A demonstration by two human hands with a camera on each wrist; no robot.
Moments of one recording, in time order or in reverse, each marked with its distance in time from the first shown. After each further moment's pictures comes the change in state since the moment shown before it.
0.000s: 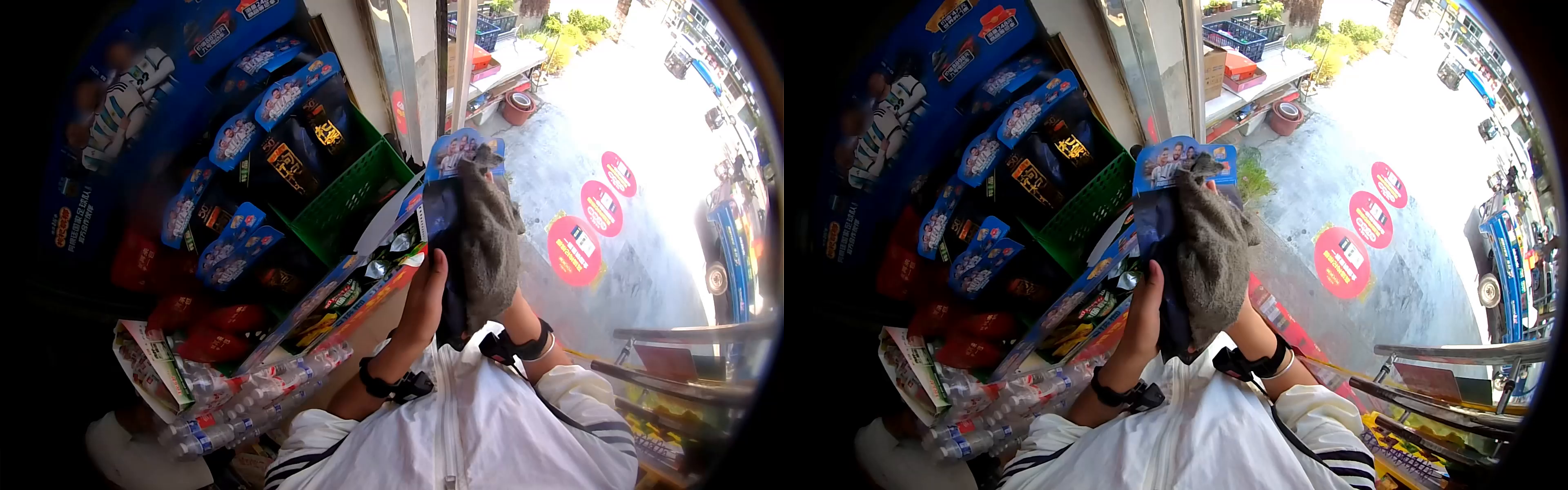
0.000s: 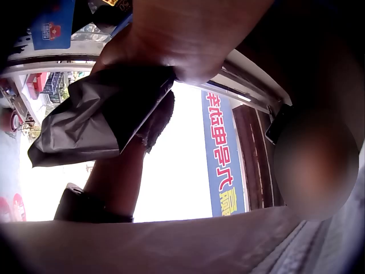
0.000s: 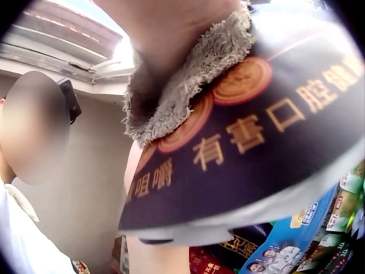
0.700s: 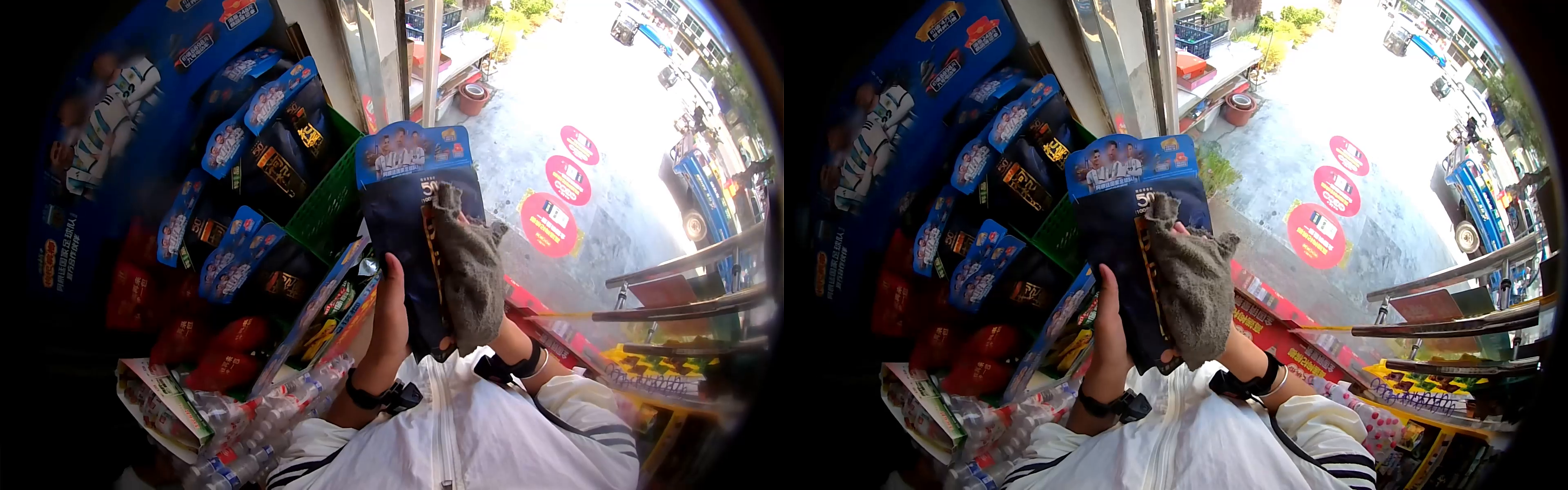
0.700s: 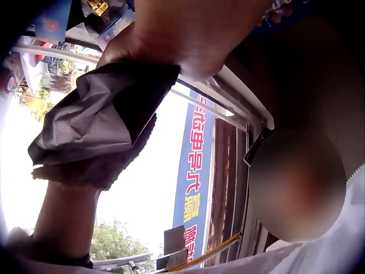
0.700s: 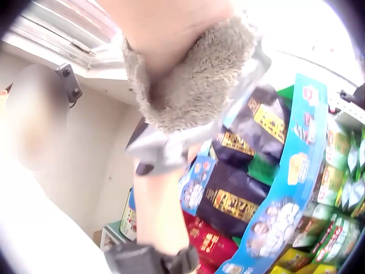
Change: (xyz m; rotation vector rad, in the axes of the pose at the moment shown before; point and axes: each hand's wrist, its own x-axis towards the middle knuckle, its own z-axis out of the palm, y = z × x) left_hand -0.055 0.032 -0.026 -0.289 -0.152 -0.126; right_hand -0.078 -0.059 0.049 -0.540 0.094 -0.491
